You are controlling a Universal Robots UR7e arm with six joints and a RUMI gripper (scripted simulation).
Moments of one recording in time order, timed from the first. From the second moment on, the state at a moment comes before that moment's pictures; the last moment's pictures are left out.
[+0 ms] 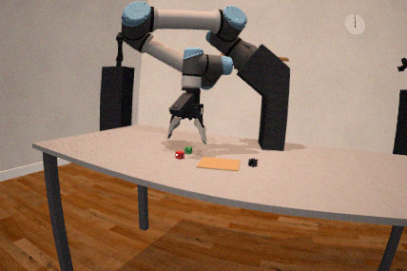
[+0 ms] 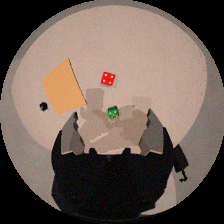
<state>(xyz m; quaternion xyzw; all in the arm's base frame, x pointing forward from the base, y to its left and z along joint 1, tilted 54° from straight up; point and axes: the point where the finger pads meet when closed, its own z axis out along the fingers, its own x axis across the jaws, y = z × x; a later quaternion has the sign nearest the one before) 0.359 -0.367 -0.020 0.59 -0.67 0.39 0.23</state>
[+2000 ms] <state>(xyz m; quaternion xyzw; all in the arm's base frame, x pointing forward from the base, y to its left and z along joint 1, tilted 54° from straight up) 0.437 -0.362 -0.005 0.59 -0.67 0.39 0.23</state>
